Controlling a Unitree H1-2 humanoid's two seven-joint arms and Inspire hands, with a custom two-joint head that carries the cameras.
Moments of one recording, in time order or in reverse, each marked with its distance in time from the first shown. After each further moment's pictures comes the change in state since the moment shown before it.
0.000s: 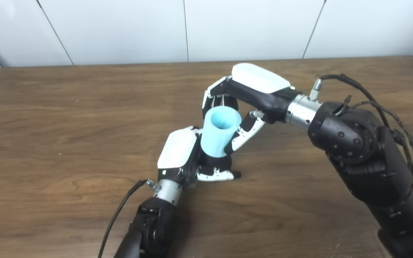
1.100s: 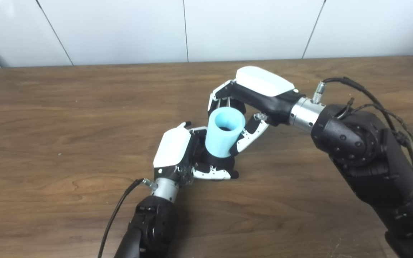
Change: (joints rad) left arm 0.005 -0.028 0.039 0.007 -0.026 -0.011 0.028; right arm 0.019 -0.030 0.019 -0.001 -0.017 -0.011 -0.010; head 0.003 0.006
